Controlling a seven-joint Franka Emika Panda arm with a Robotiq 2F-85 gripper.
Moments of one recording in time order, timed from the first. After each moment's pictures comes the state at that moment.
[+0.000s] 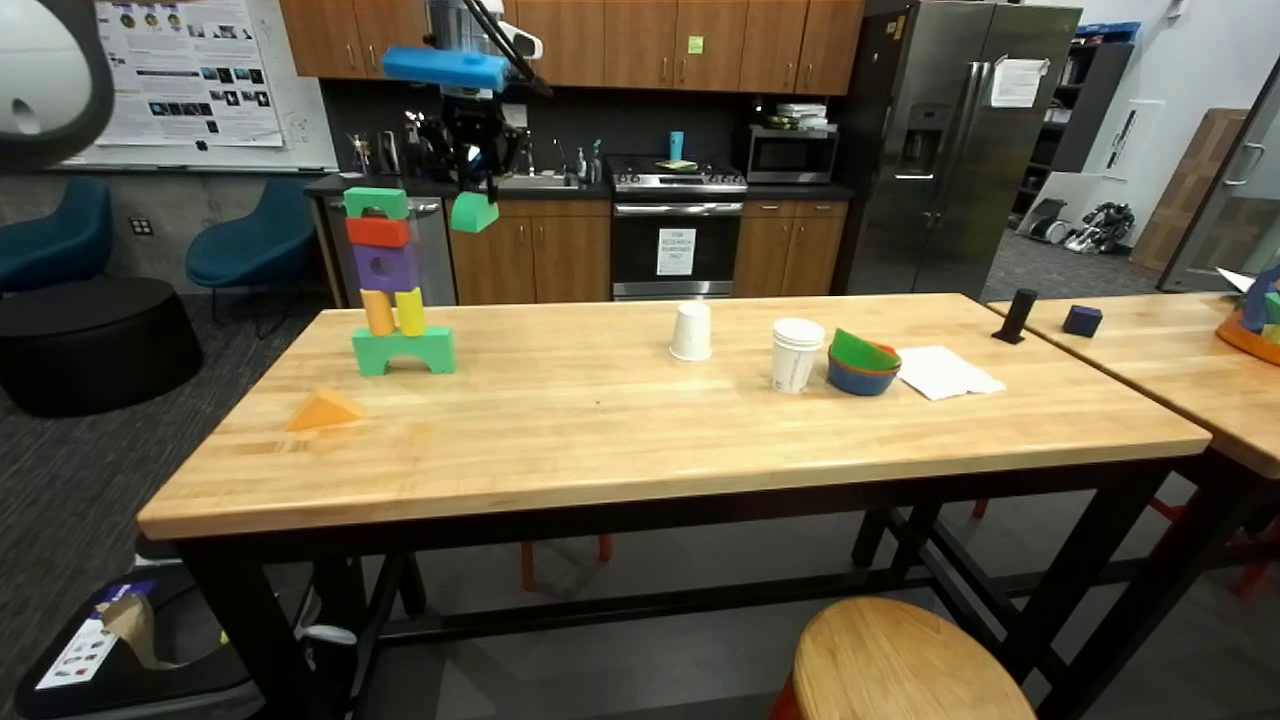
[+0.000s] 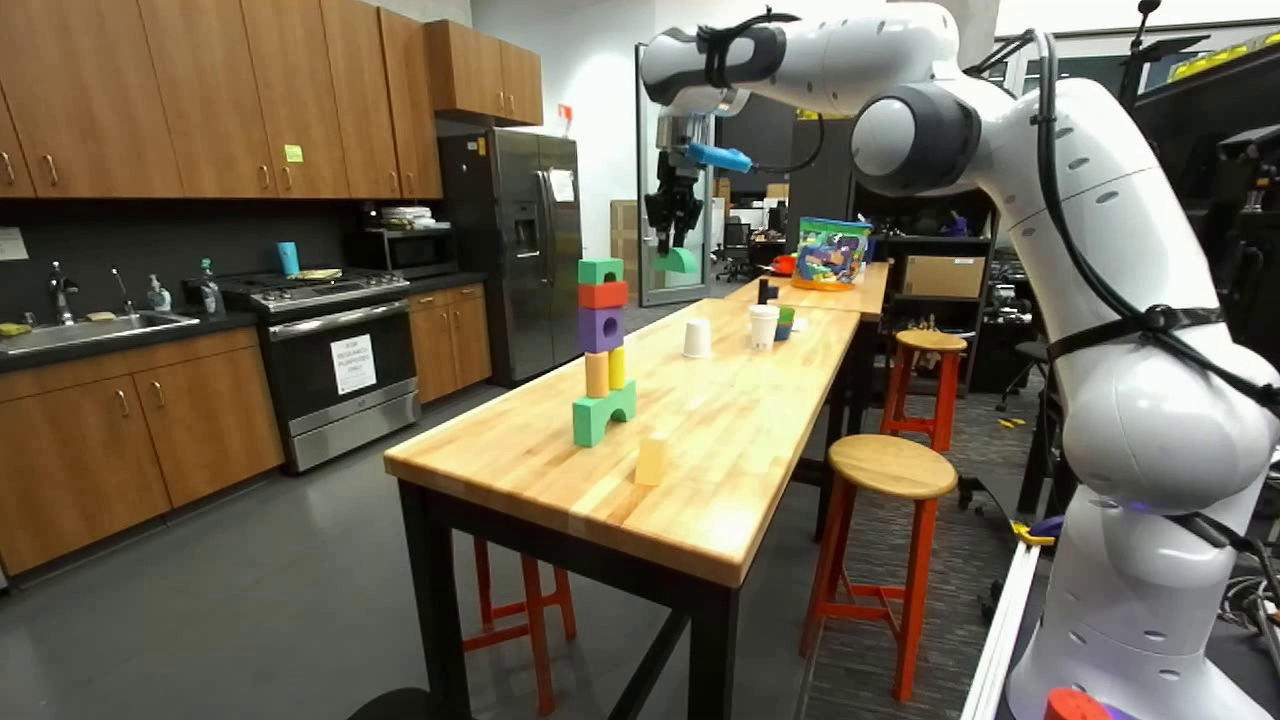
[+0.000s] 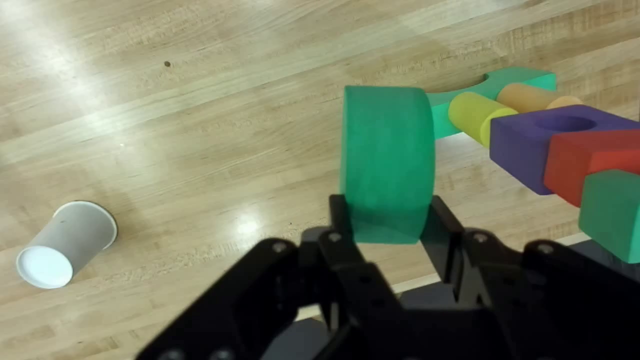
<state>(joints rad) -0.24 0.52 -0.11 -0.94 0.13 1.52 -0.27</state>
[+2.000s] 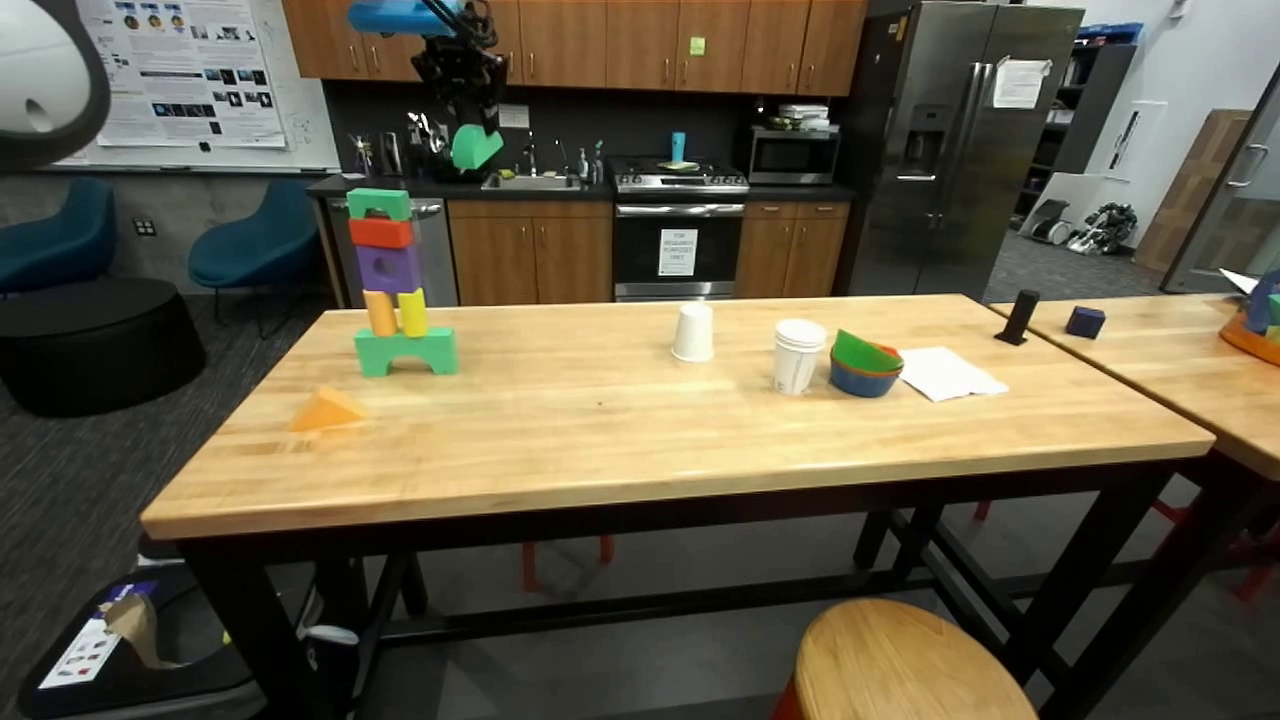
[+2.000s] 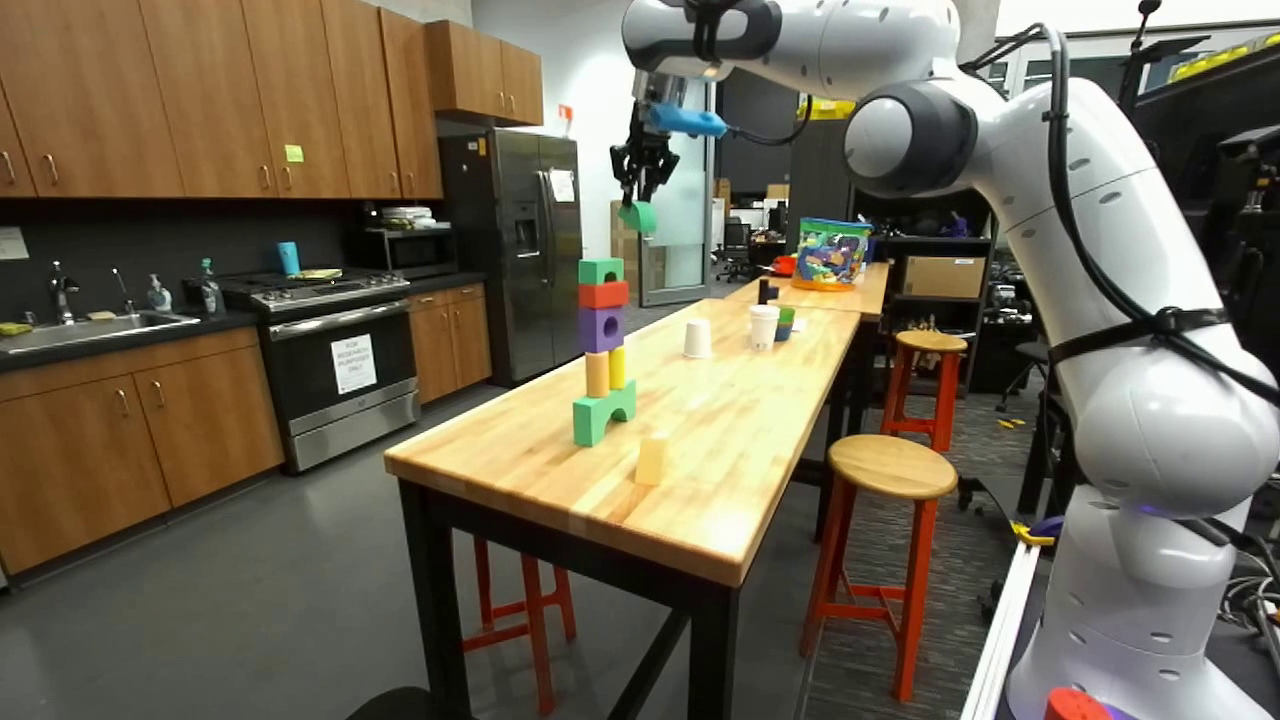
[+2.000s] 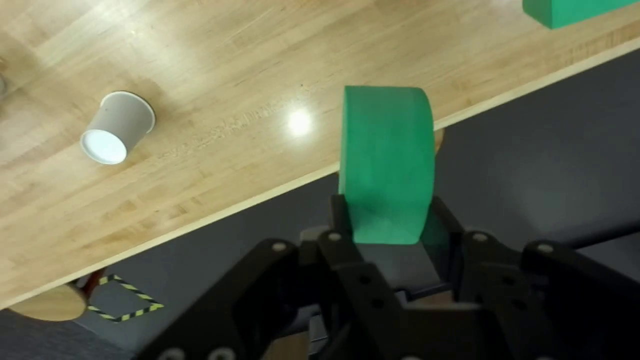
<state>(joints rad) -0.16 0.53 -0.13 -0.82 0.08 1.71 0.01</state>
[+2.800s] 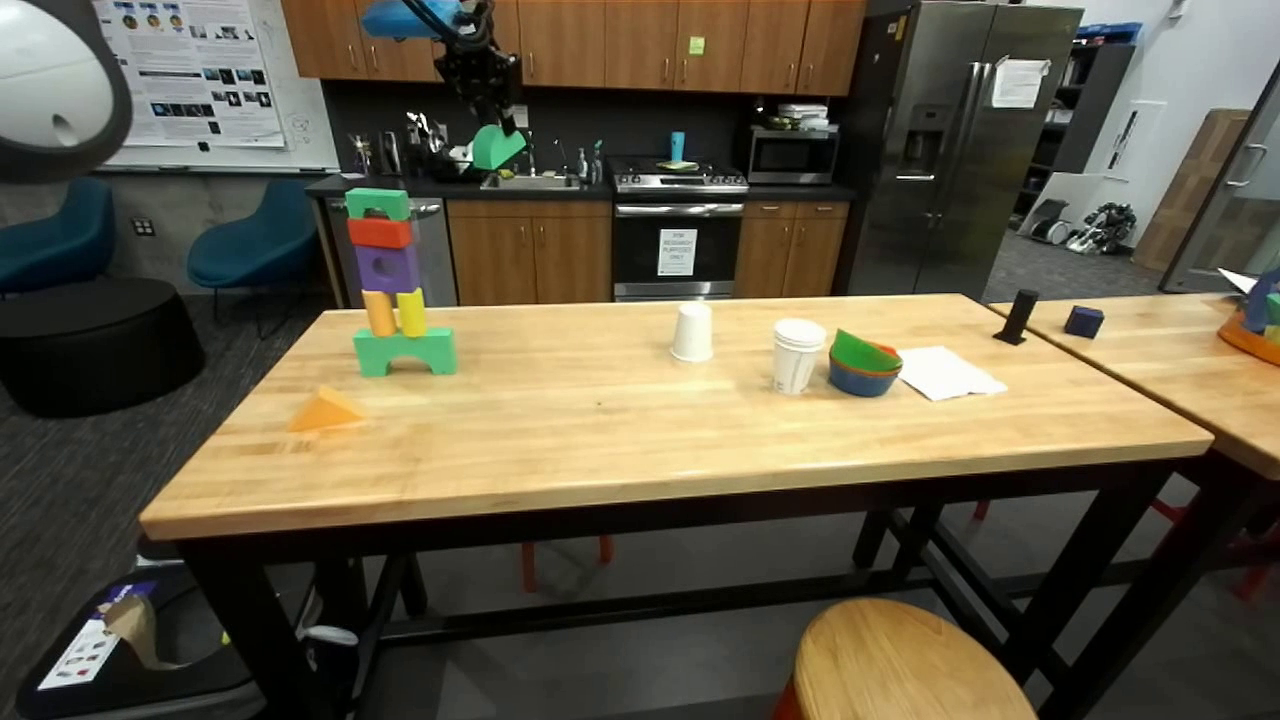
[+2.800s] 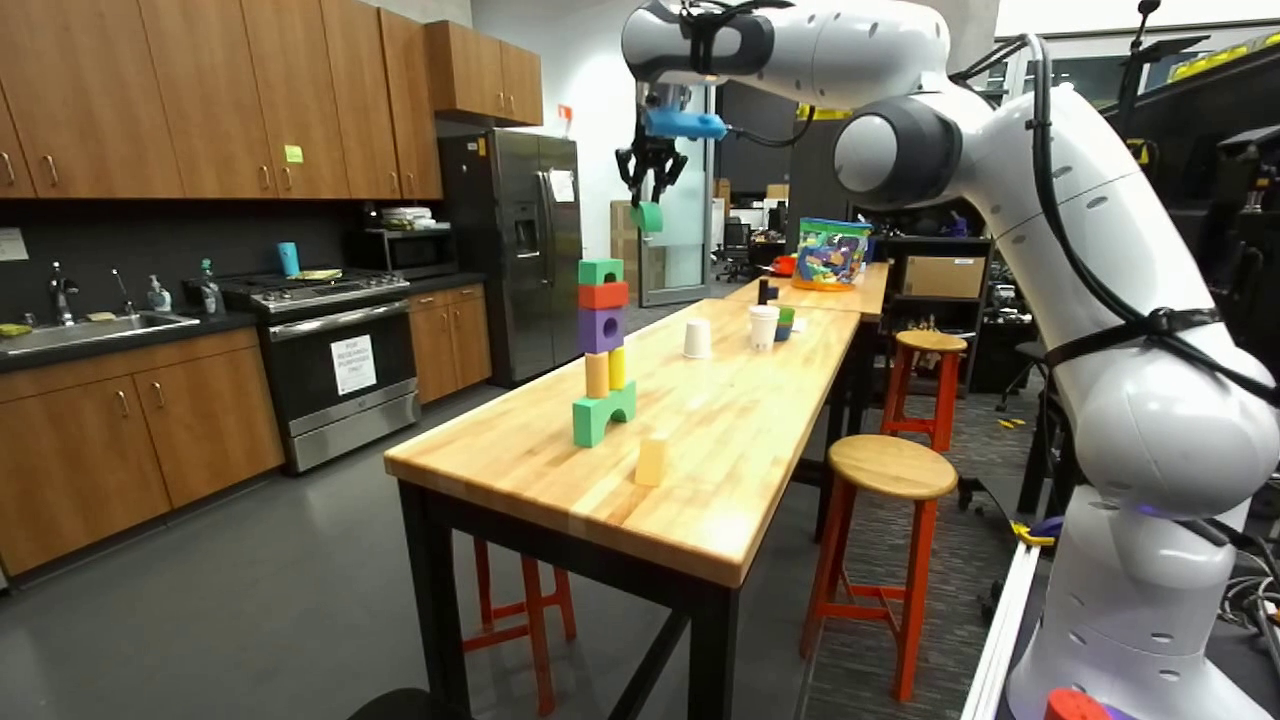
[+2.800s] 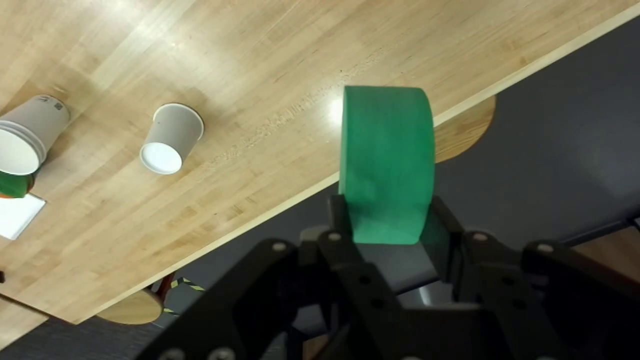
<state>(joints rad) -0.16 0.57 -0.16 -0.76 0.03 1.72 0.15</state>
